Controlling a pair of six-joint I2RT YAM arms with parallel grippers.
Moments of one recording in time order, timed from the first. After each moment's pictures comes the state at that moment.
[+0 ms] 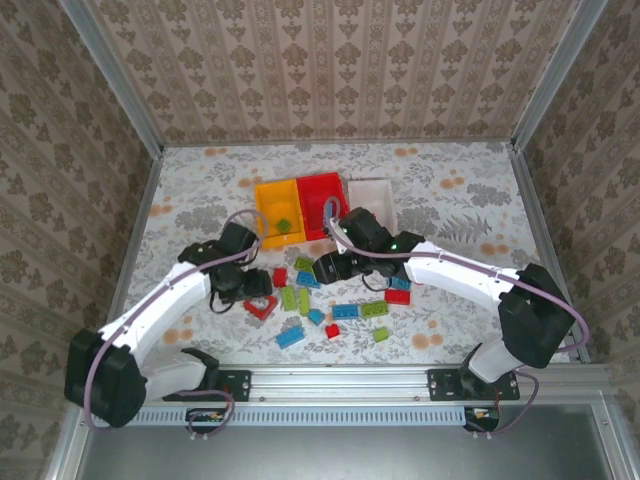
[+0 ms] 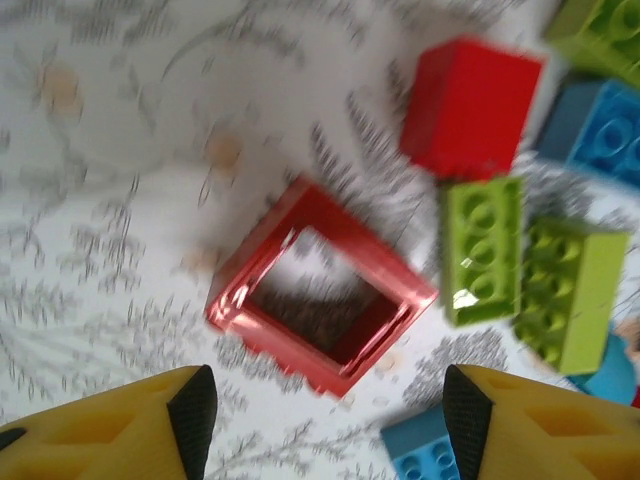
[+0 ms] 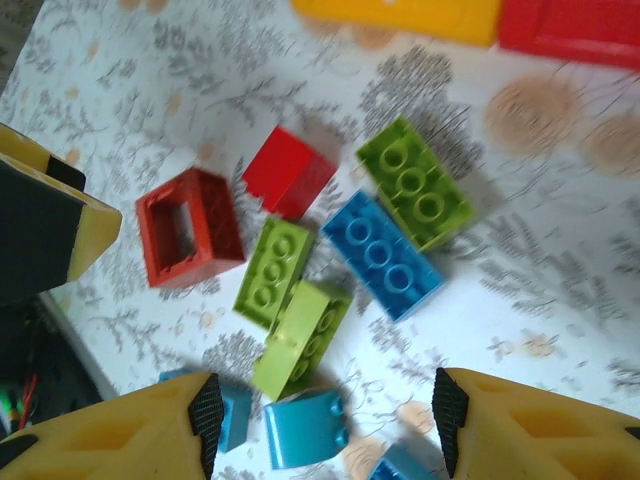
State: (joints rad) left arm -0.51 1.13 0.79 -0.98 0.07 -0.61; right arm 0.76 1.52 1.04 -0.38 -0.27 0.39
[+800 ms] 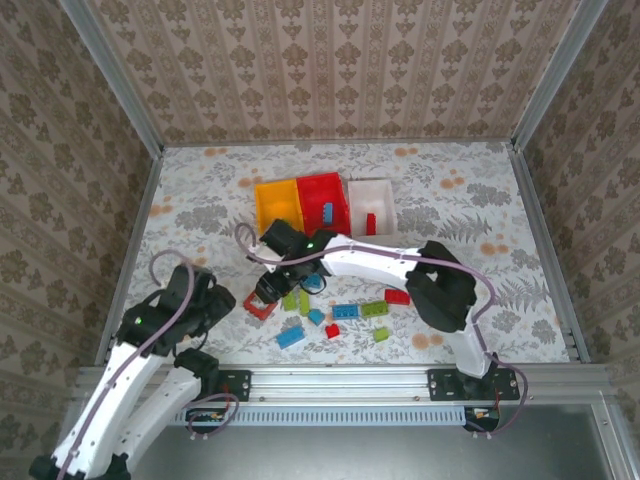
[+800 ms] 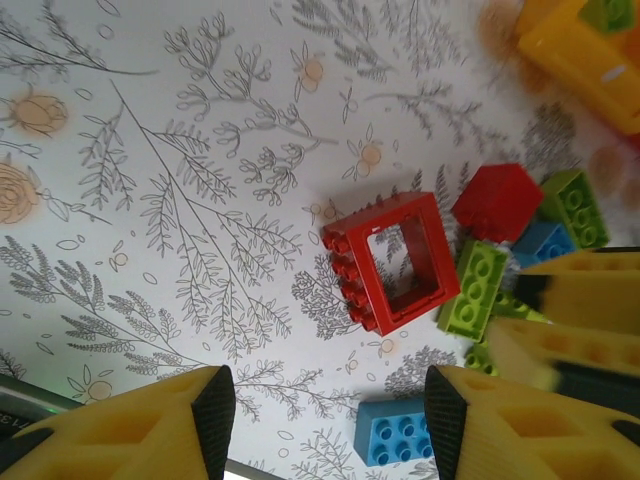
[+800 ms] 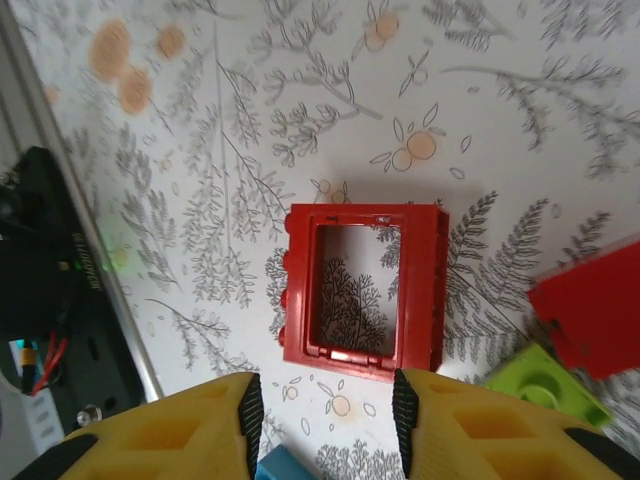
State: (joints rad) left arm -0.47 0.53 0.73 -1.24 -0.09 -1.06; right arm 0.98 2.08 1.64 -0.59 -0.35 0.21
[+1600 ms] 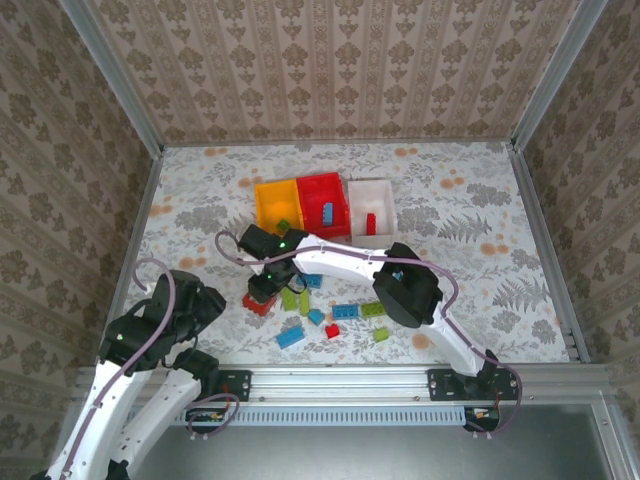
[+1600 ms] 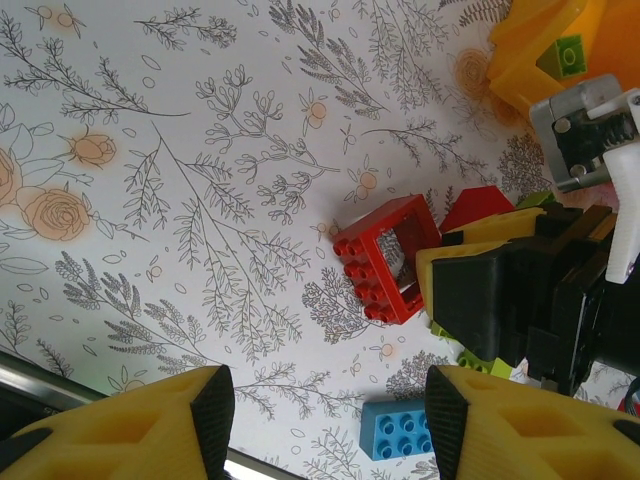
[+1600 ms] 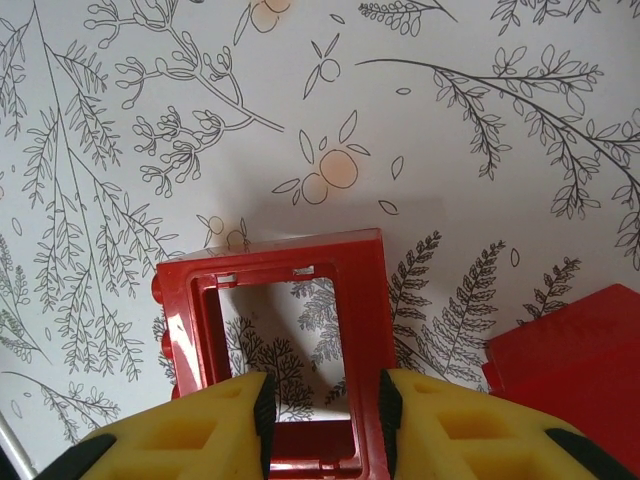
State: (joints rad) left arm -0.47 0.48 0.81 -1.32 -0.13 -1.04; right arm 1.02 2.30 1.93 -0.80 -0.17 0.21
